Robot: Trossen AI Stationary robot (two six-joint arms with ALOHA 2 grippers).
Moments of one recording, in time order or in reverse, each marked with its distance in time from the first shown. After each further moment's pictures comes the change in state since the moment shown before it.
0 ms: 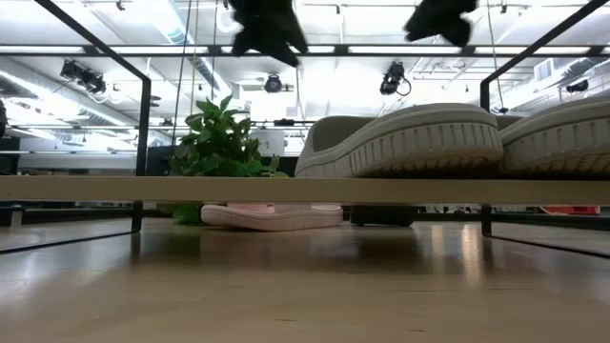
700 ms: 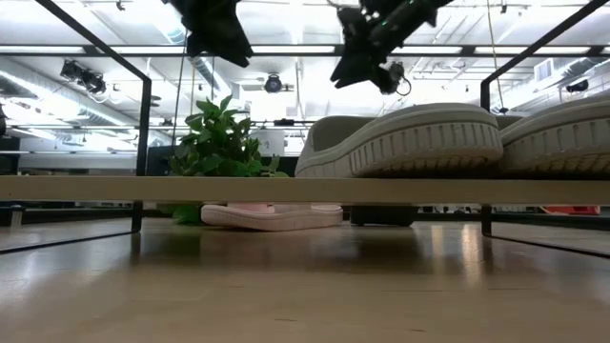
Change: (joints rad) left arm 0.094 -0.290 -0.227 -0.023 0.004 0.120; right arm -0.325 0.554 0.387 0.088 -0.259 -0.050
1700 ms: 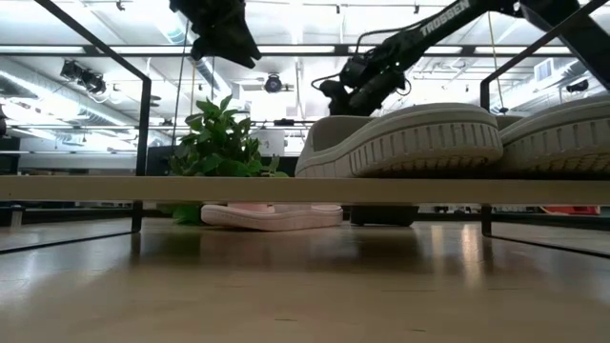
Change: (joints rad) left arm 0.114 -0.001 0.000 0.092 0.000 -0.008; right arm -0.201 0.394 0.215 -0.076 -0.264 0.107
